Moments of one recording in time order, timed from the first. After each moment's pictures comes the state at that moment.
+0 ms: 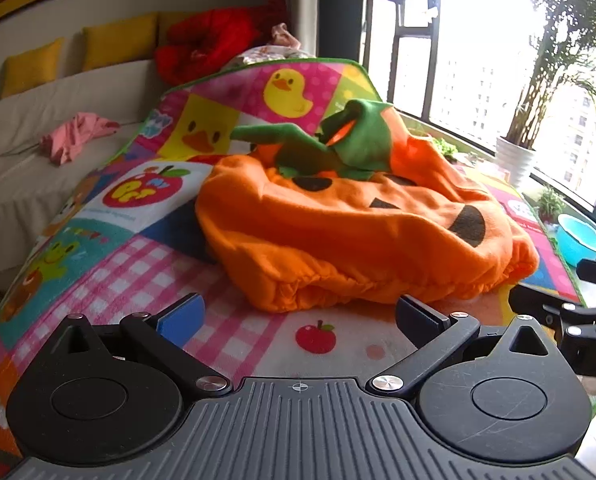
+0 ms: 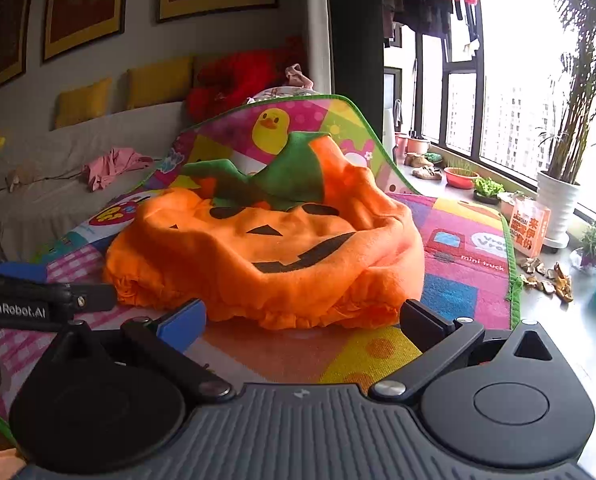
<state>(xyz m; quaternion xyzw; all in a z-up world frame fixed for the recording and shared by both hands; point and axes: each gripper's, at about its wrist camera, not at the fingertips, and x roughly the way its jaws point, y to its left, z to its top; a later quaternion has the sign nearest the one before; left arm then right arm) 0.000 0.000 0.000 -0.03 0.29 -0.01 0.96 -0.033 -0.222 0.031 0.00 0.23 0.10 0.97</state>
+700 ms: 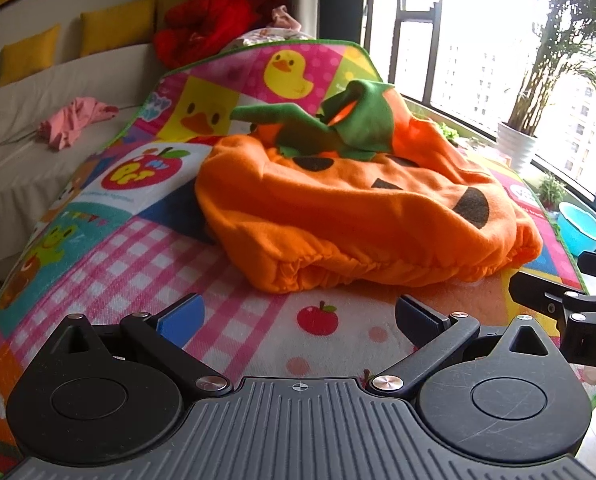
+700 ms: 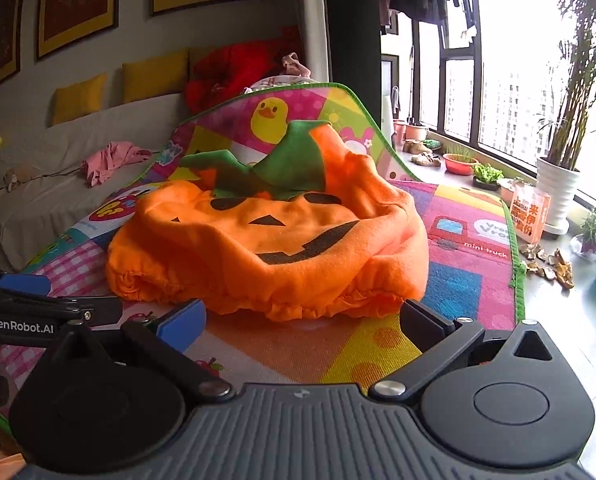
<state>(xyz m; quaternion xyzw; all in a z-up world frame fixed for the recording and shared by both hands) -0.001 0.002 -0.007 -0.02 0.30 0.00 0.95 -0.031 -0.219 0.031 0.00 0.25 0.09 0.96</state>
